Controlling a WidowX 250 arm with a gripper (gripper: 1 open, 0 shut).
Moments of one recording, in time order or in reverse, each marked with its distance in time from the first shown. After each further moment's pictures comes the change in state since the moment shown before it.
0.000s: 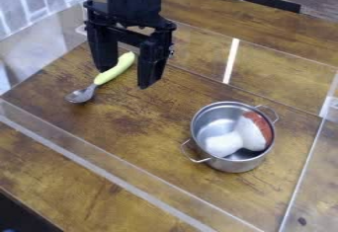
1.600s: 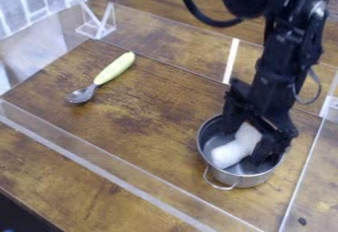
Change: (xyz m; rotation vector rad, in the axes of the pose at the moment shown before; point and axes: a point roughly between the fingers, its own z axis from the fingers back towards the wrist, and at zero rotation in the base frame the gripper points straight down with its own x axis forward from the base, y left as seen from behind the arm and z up) arm 0.074 -0.120 -0.094 0.096 0.011 -0.502
